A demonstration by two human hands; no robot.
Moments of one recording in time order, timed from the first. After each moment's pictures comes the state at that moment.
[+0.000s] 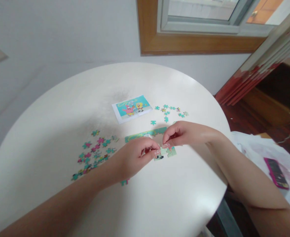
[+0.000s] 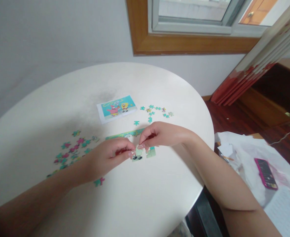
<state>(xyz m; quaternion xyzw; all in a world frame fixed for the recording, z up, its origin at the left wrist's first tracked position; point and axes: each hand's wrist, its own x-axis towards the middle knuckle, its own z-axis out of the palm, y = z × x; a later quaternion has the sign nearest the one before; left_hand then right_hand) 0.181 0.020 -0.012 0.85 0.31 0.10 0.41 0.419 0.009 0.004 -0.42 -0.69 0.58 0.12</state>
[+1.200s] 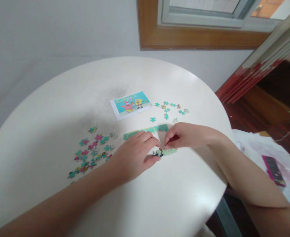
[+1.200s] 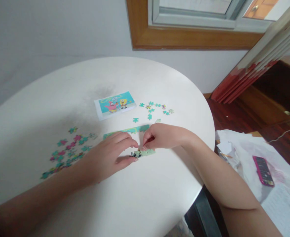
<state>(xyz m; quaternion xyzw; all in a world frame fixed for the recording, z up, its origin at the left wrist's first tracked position) 0.180 0.014 -0.025 0.94 0.25 0.10 0.23 0.416 0.006 -0.001 -0.45 -0.74 0.50 0.04</state>
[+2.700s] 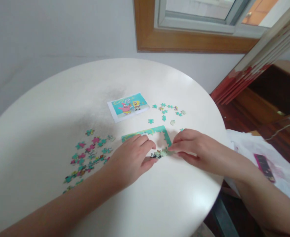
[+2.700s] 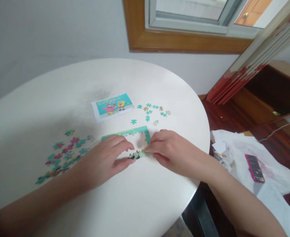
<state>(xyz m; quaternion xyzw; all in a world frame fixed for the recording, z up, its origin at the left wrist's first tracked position) 0.177 0.010 -0.024 0.94 0.25 0.11 0.19 0.420 -0.060 0.022 -0.46 -0.84 0.23 0.16</state>
